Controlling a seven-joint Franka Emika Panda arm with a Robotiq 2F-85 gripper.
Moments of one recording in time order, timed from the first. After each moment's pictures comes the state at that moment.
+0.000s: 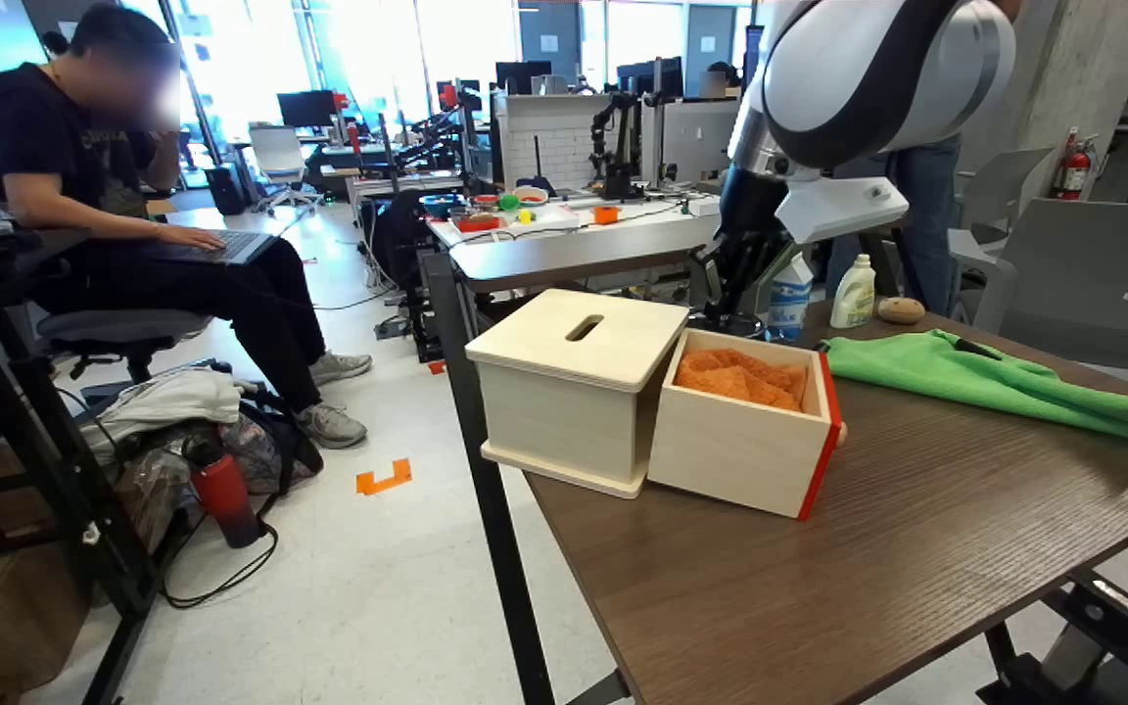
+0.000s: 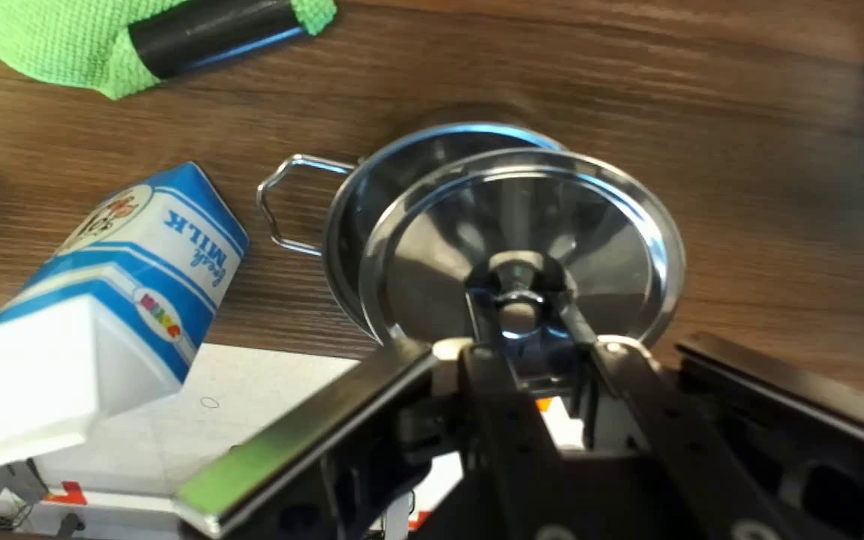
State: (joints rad) arm 0.15 0.79 0.01 -1.71 -0.09 2.82 0.01
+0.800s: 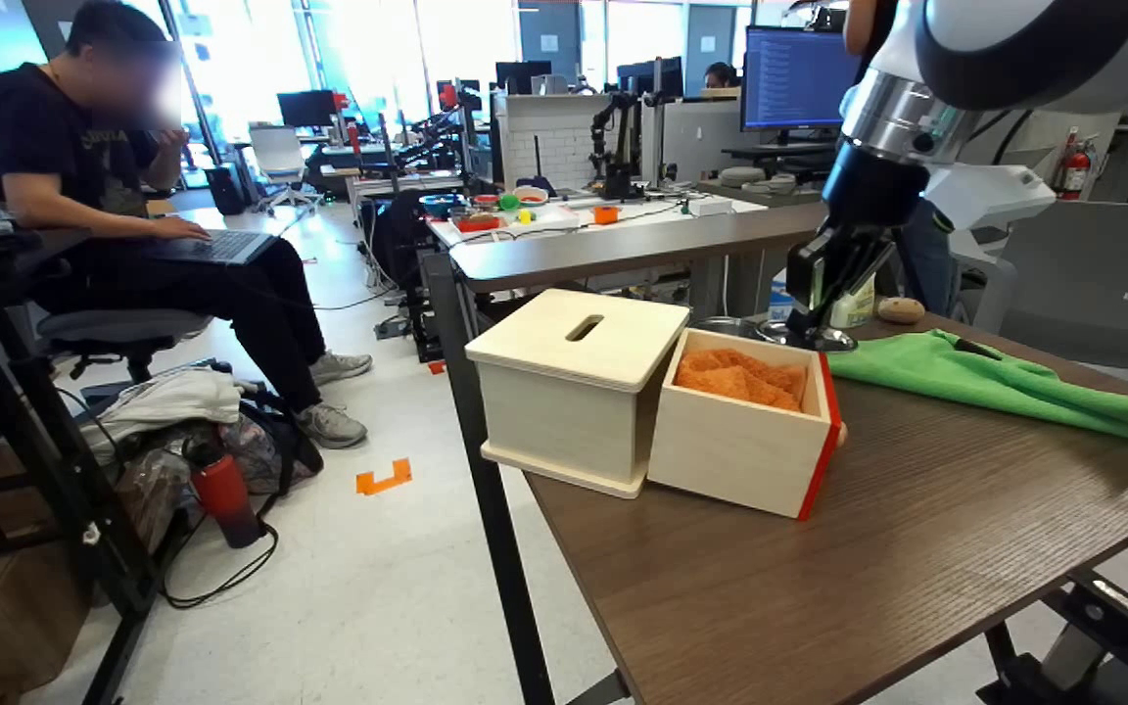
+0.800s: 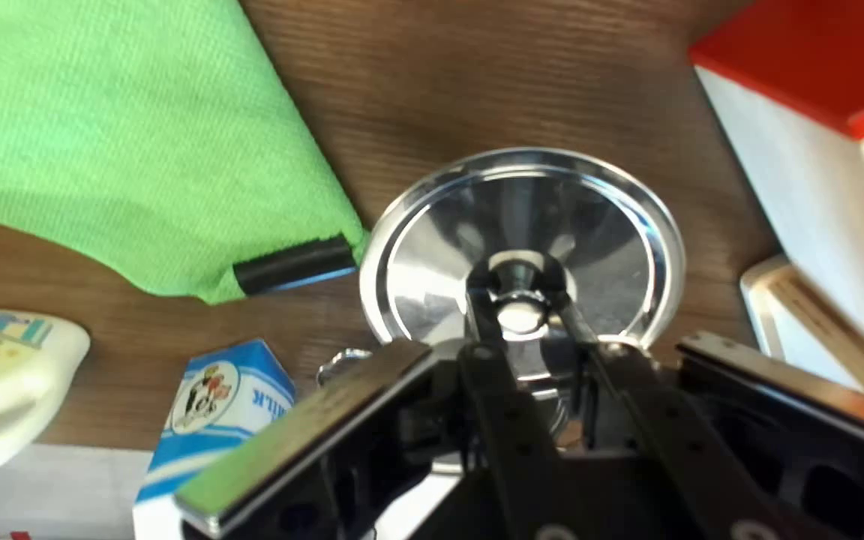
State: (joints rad) arm -0.06 0.55 0.17 -2.10 -0.03 2.92 -0.16
